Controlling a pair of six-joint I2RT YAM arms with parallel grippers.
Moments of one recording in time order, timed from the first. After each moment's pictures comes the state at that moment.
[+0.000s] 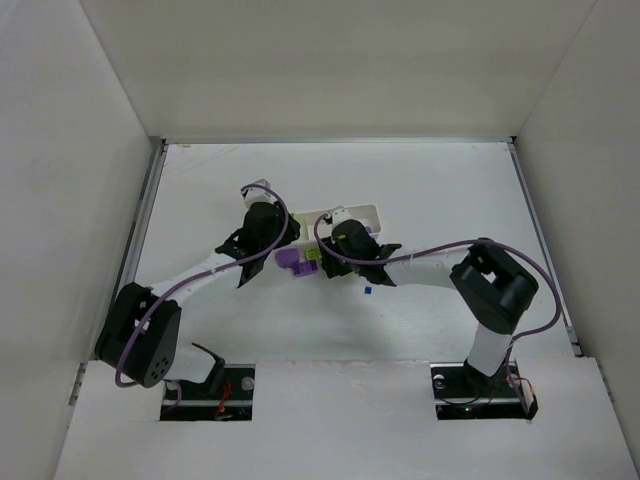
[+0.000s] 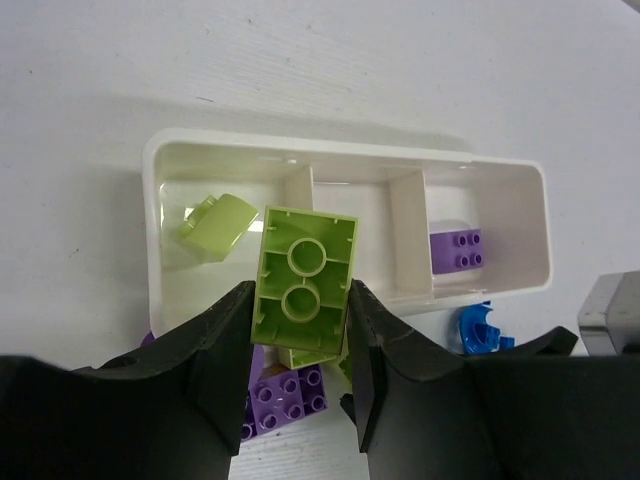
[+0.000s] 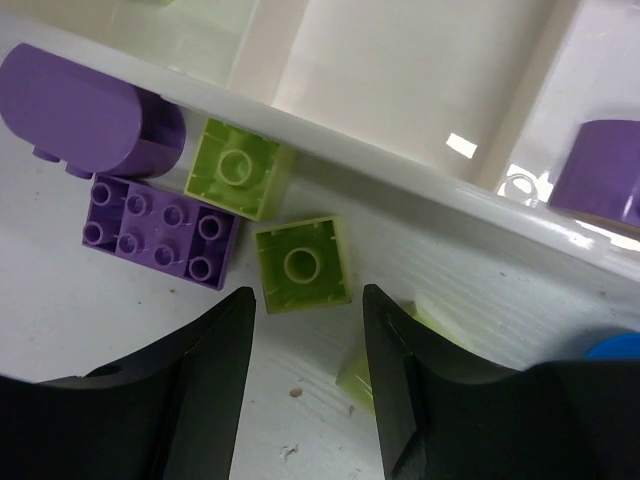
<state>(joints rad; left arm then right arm) -0.51 1.36 0.71 0.12 -0.20 -0.70 0.84 1.79 0.98 0.09 0.12 0.33</state>
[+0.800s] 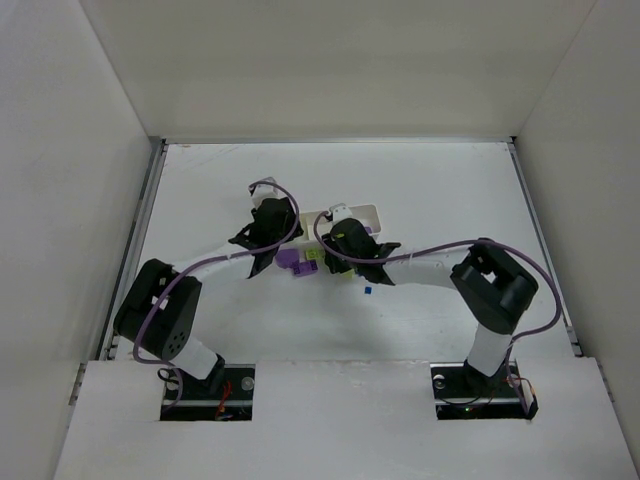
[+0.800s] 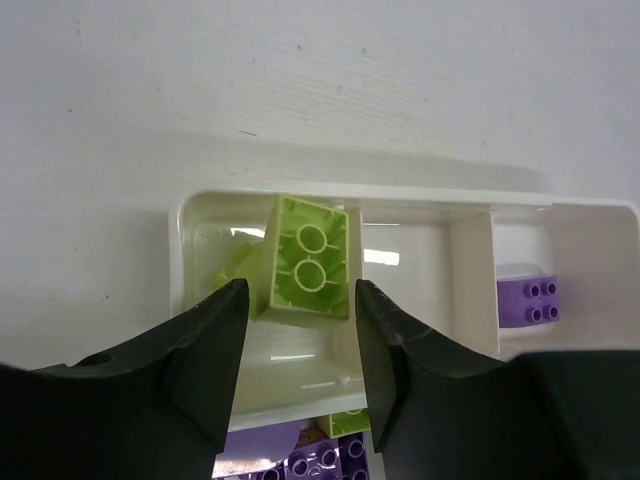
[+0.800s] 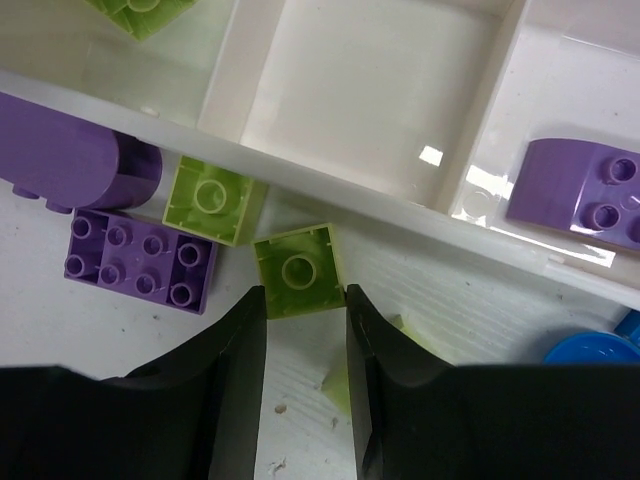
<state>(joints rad) -0.51 1.52 0.77 0.18 -0.30 -0.64 0.84 1.80 1.00 0.08 0.20 0.33</state>
